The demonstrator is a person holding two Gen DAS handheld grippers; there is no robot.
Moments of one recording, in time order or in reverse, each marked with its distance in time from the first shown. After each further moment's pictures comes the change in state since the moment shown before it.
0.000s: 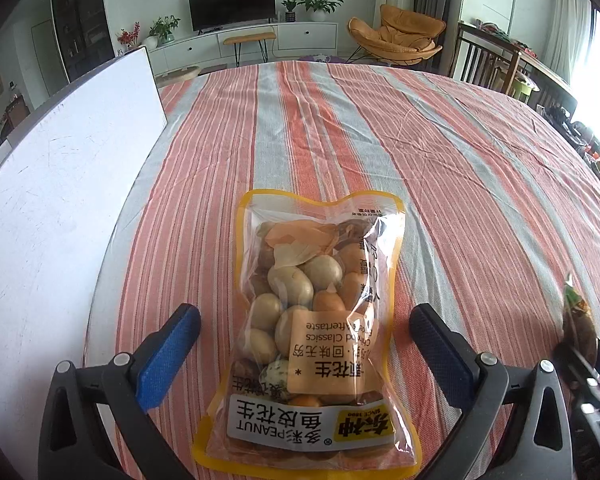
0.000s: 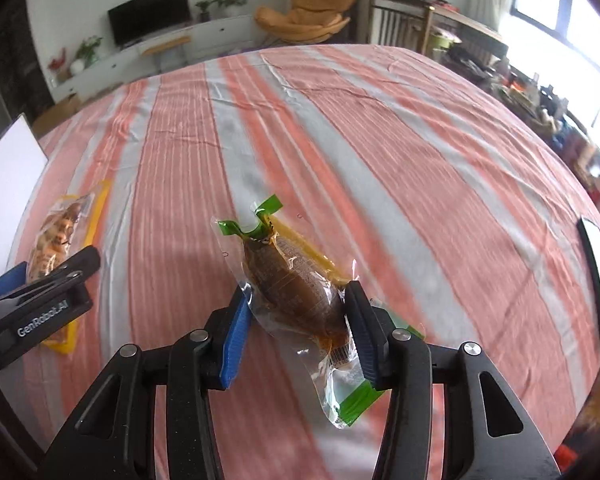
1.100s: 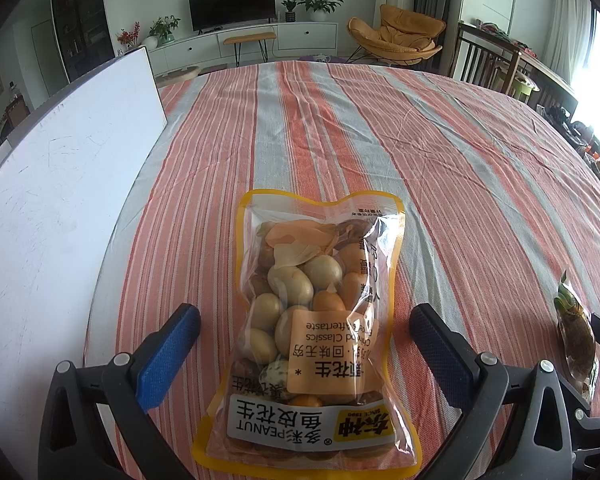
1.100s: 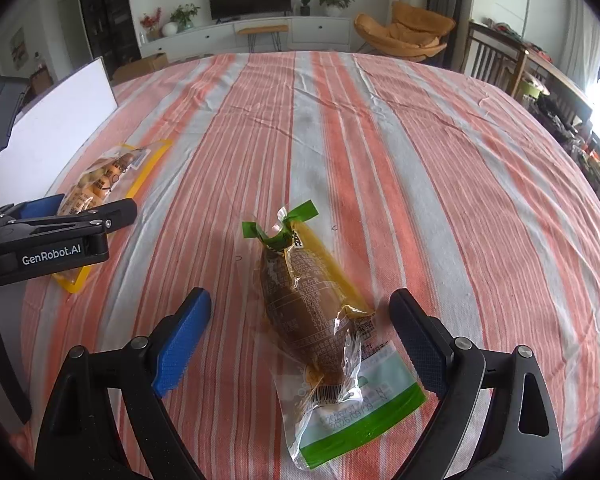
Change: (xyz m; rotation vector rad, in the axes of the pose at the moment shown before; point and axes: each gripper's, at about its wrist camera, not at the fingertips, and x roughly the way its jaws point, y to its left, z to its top) left arm 0.000 0.000 0.000 0.000 0.000 0.000; right arm 0.008 -0.004 -0.007 -0.288 -0.030 0.239
